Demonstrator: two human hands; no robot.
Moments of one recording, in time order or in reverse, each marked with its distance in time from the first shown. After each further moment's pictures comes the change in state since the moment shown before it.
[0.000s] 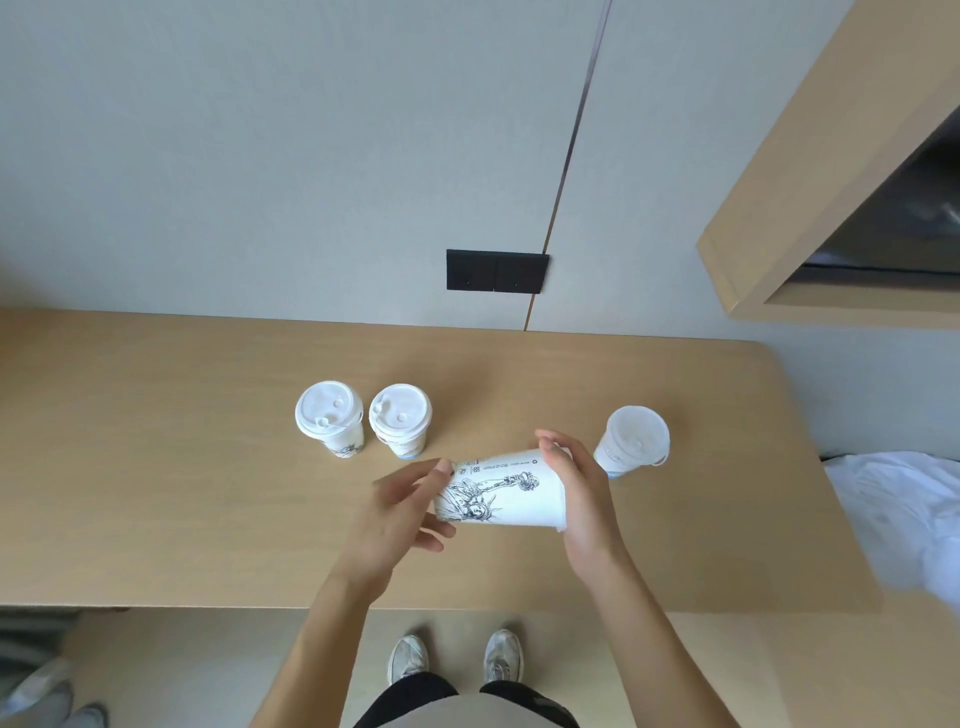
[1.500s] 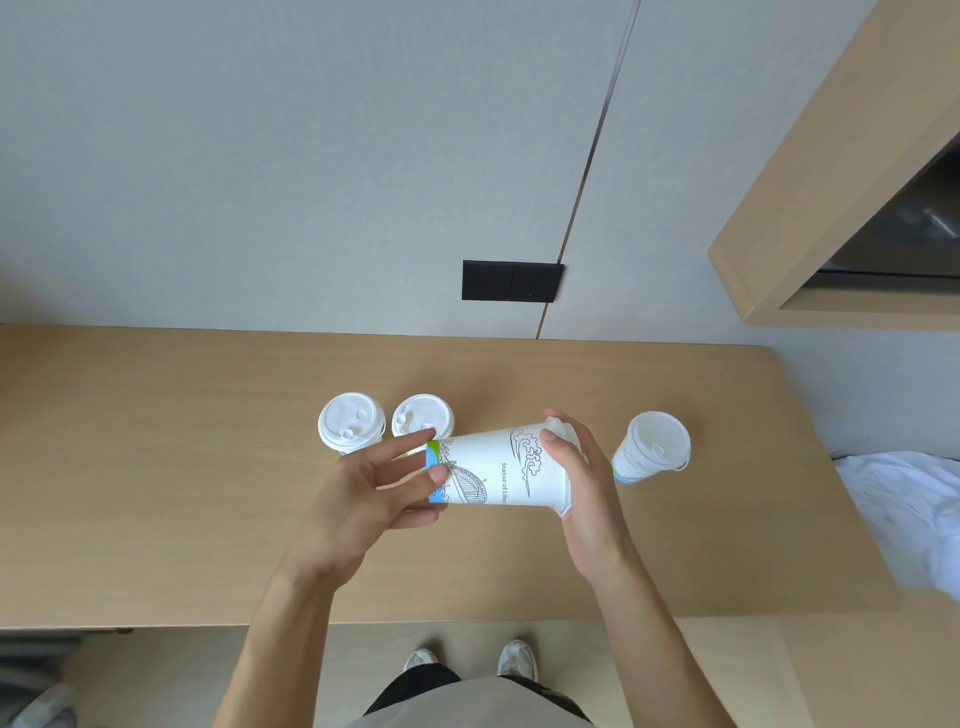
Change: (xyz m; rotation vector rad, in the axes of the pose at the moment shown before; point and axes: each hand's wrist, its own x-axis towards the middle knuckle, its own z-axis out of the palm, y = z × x) left_hand -0.008 0.043 -0.058 -0.117 -0.101 0.096; right_hand -0.022 -0.027 0.046 0.086 -0.077 -0.072
